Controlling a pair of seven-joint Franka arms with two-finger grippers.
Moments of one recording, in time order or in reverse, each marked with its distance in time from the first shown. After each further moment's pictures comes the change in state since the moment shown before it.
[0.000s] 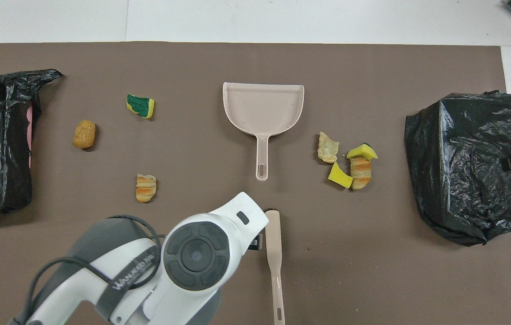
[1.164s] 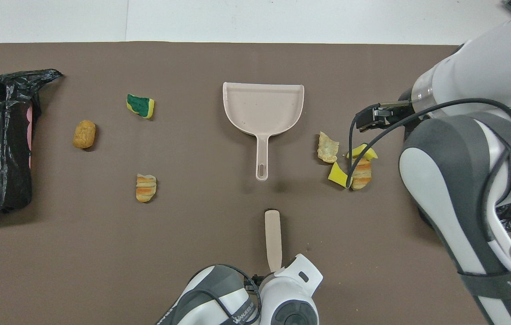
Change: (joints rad) left arm -0.276 0.169 0.004 -0.114 0.000 0.262 -0.311; right arm 0.222 0.236 0.031 -0.020 0.072 0.308 0.358
